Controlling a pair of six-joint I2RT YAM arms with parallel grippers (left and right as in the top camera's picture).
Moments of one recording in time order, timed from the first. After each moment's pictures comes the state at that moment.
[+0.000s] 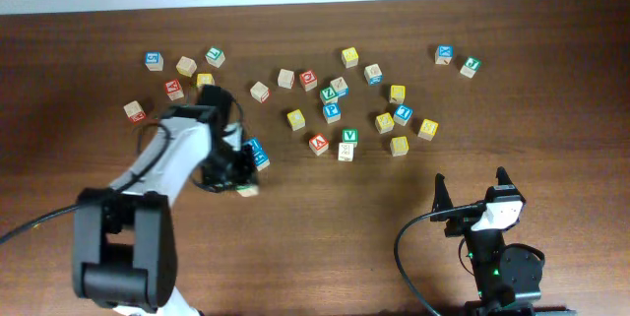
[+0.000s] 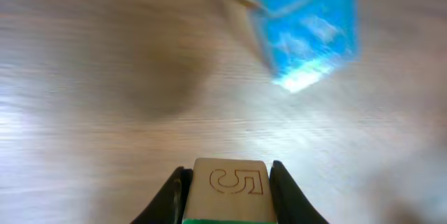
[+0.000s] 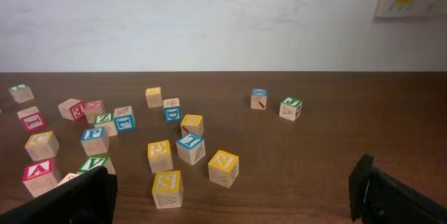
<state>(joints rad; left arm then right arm) -0.17 1.82 1.19 -0.98 0.25 -0.29 0.03 0.01 0.01 -0.07 -0.02 0.04</state>
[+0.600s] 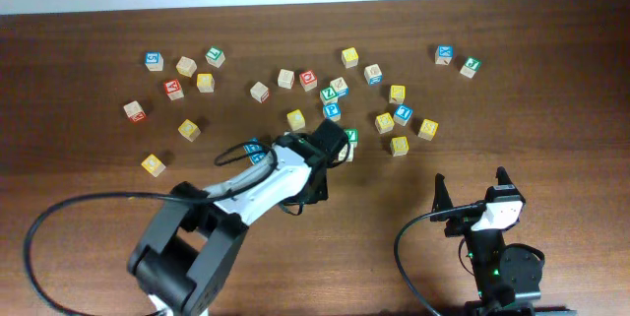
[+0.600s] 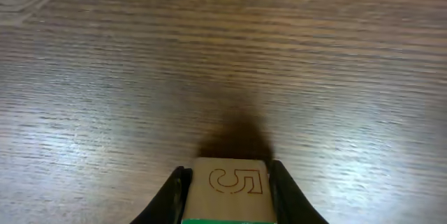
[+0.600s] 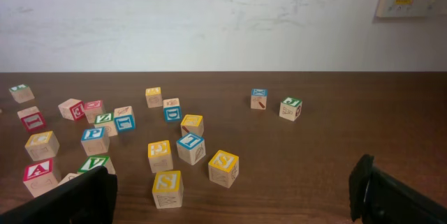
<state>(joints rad) -0.68 1.90 1.19 -0.82 -0.14 -0.73 0.03 0.01 0.01 -0.07 -0.02 0.04</state>
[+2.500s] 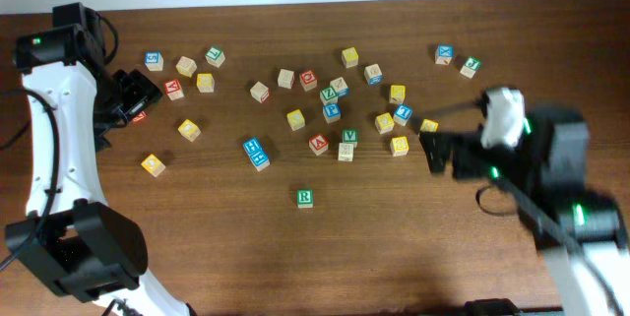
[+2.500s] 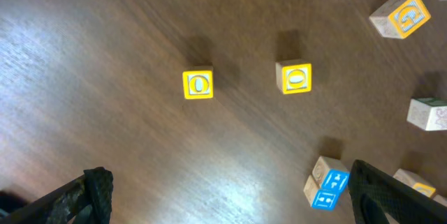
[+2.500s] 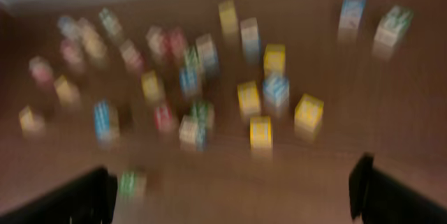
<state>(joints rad) 0.22 1.91 1.91 -1.45 -0.06 -0.57 0.03 1.02 1.09 -0.82 -0.30 0.13</state>
